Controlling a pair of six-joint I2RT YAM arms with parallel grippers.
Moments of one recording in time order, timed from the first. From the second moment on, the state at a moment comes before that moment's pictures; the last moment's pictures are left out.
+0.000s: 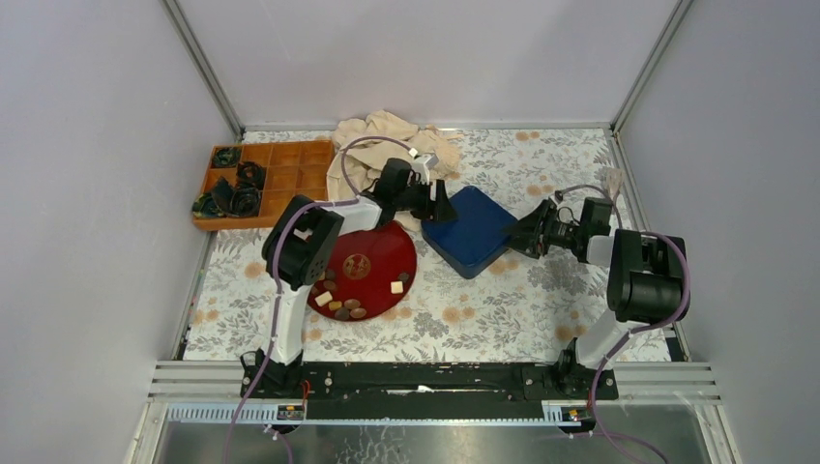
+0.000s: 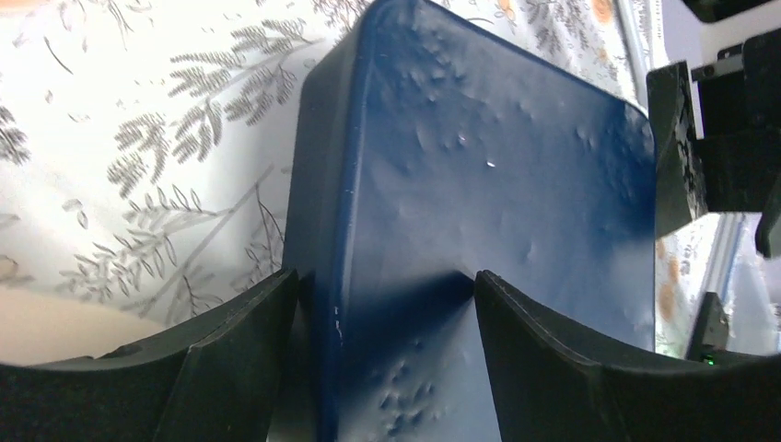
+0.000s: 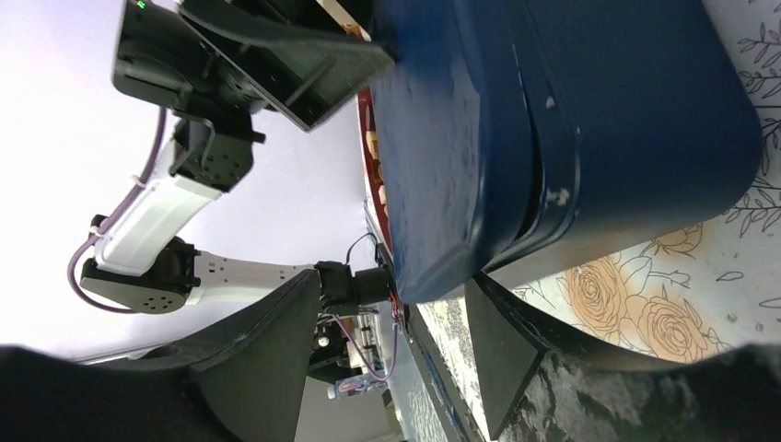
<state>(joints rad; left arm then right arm) -0.50 2.16 1.36 0.26 0.58 -0.42 -0.17 1.72 0.65 0.32 -1.21 0.81</state>
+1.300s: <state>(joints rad) -0.58 2.13 0.97 0.97 0.44 -0.89 -0.25 1.73 0.69 0.63 -1.40 1.09</state>
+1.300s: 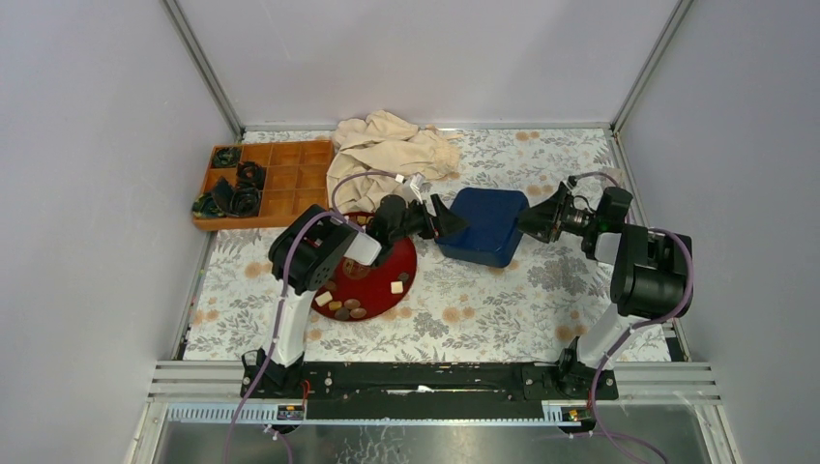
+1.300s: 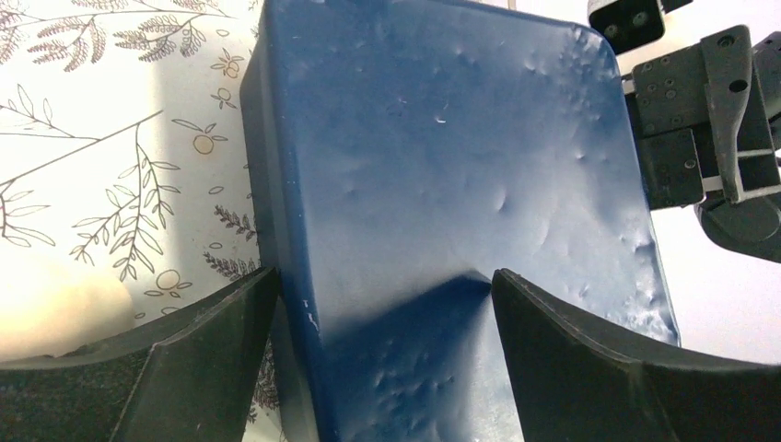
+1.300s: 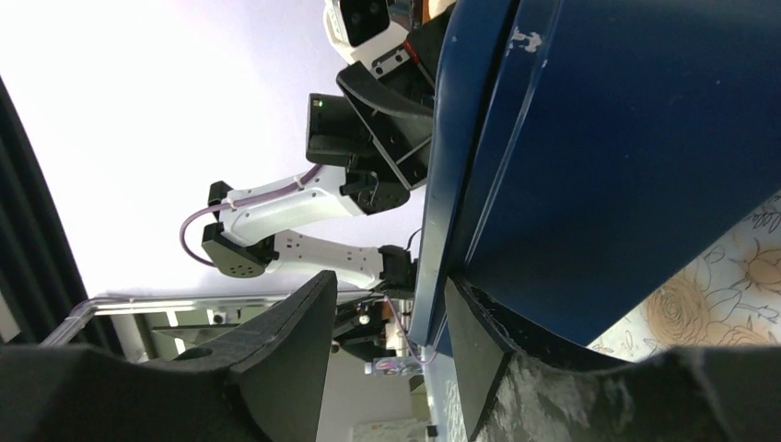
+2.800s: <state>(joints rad) -0.69 2.18 1.04 0.99 0.14 -0.92 -0.31 1.79 0.65 0.82 -1.41 1.17</state>
